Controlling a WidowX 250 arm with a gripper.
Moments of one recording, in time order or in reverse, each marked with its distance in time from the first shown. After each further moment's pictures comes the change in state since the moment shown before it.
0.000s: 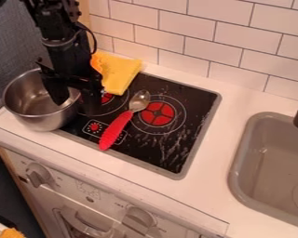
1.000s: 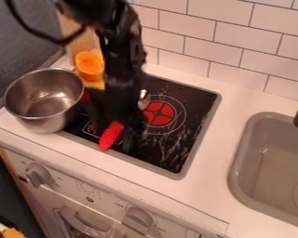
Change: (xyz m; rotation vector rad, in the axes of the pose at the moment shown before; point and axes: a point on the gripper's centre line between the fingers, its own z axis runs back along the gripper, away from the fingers) arm 0.004 -0.055 -0.055 0.083 0.154 -0.135
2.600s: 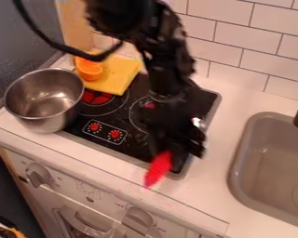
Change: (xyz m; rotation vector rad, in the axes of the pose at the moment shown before) arm 0.001 -0.111 0.027 -0.202 -0.091 -0.137
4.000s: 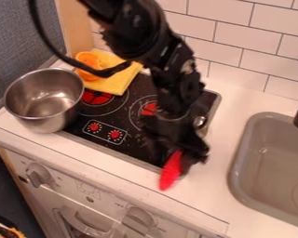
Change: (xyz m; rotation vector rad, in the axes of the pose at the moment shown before) arm -0.002 0.027 -0.013 0.148 -0.086 0.125
